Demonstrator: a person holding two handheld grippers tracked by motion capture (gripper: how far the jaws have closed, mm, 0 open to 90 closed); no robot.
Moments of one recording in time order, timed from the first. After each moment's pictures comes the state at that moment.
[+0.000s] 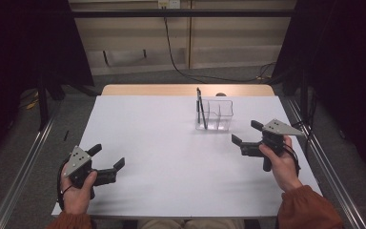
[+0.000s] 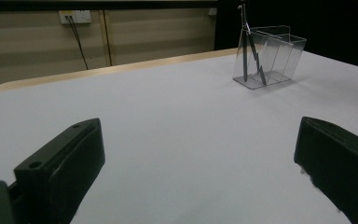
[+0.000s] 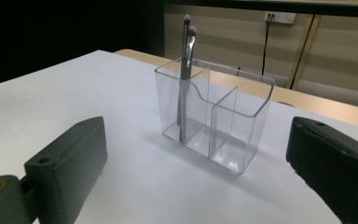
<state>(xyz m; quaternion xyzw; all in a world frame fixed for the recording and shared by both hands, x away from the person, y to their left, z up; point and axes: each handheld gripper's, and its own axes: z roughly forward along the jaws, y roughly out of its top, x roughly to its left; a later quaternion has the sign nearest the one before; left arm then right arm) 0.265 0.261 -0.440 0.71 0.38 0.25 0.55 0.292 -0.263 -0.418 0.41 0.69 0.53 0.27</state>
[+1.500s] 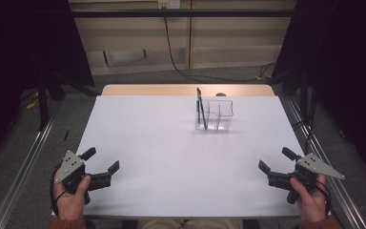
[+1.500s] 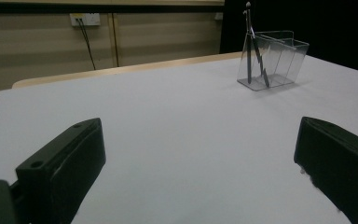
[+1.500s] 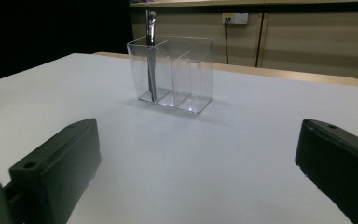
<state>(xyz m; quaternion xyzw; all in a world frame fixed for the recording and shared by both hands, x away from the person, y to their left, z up) 0.250 0.274 -0.437 0.69 0.39 0.26 0.55 0.201 -0.315 -0.443 0.47 0.64 0.53 0.31</state>
